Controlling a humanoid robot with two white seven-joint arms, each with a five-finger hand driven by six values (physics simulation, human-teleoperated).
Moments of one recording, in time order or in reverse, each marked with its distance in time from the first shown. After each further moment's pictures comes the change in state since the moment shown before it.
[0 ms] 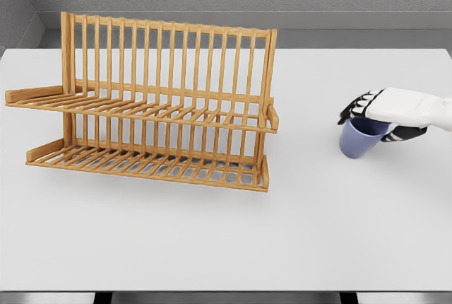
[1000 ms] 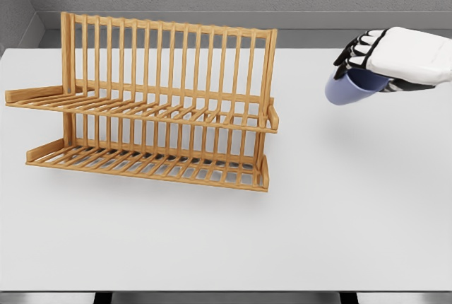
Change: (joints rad) left arm -0.002 0.000 0.000 0.000 0.000 0.000 0.000; right arm -0.066 -0.002 -0.162 -0.231 -0.014 -0.002 0.001
